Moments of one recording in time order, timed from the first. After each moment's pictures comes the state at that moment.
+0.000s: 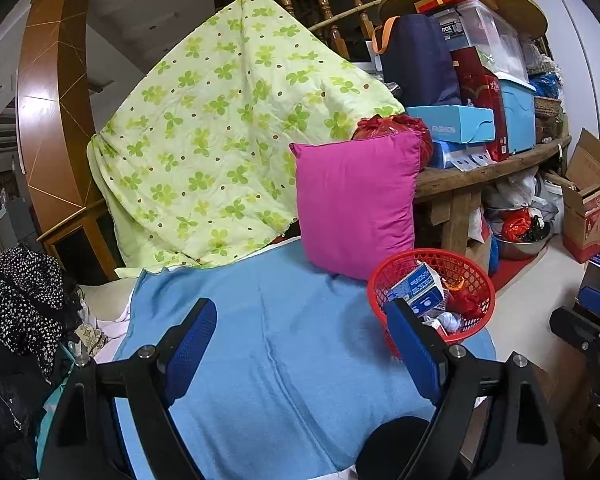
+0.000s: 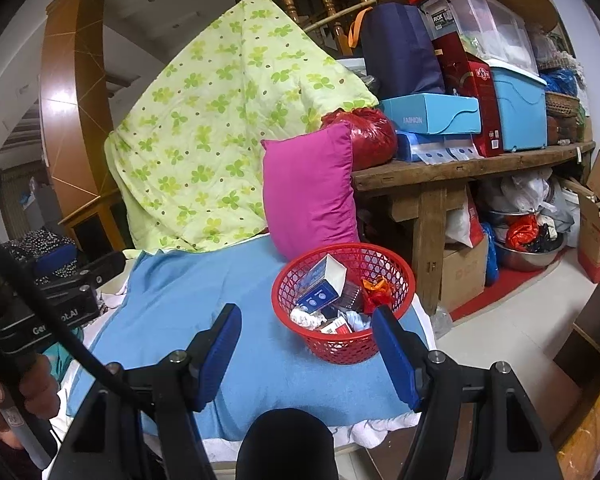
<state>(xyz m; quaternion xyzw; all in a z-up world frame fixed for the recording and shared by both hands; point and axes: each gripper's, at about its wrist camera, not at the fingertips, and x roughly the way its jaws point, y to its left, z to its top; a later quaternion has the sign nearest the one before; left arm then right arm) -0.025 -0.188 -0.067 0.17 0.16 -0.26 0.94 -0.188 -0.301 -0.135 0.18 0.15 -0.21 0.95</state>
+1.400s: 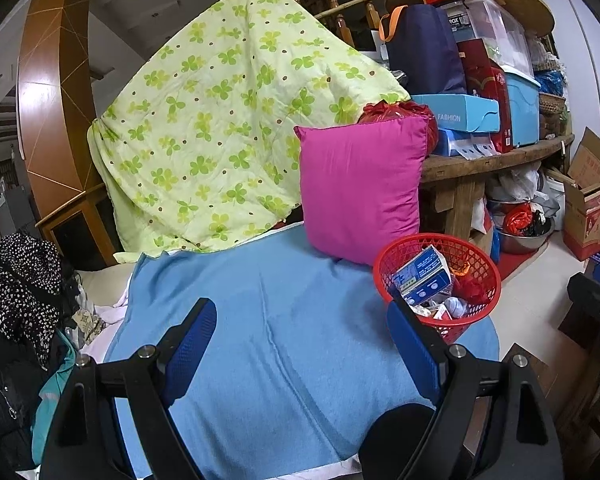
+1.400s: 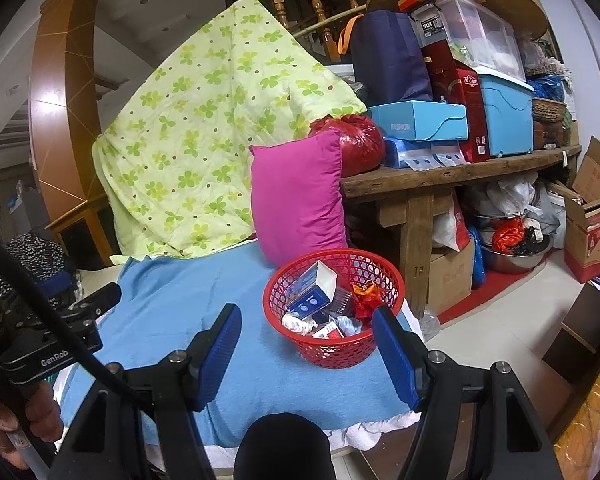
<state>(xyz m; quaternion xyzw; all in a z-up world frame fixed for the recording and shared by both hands) -0.014 -0.182 -0.085 0.16 0.18 -0.25 0.94 -0.187 -0.289 -0.129 0.17 0.15 -0.24 0.94</state>
